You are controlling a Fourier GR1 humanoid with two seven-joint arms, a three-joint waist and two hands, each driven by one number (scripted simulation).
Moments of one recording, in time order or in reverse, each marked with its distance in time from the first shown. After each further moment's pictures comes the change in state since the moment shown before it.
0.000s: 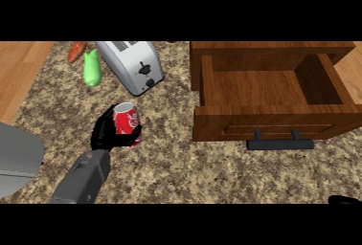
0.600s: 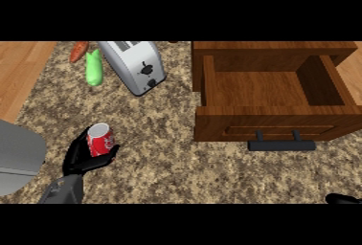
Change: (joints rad) left arm 0.221 0.089 -0.008 -0.130 -0.009 -0.115 0.022; right arm 0.010 -0.002 0.002 0.034 -0.012 0.008 -0.025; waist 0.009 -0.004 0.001
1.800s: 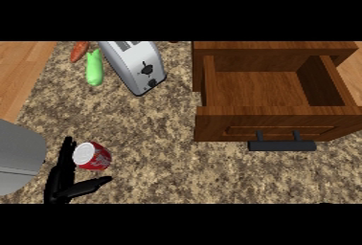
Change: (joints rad) left arm 0.307 -0.070 0.040 -0.399 -0.027 0.155 0.166; right arm 0.069 0.029 0.058 -0.022 0.018 -0.017 -0.028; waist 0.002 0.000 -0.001
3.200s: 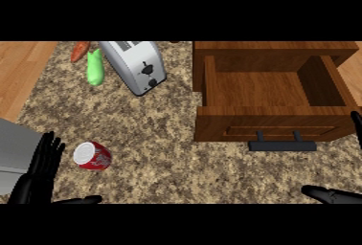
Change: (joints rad) left arm 0.315 -0.092 -0.148 -0.876 -0.025 -0.050 0.465; right arm -0.032 -0.023 0.052 0.127 0.009 -0.045 -0.093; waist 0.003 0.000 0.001
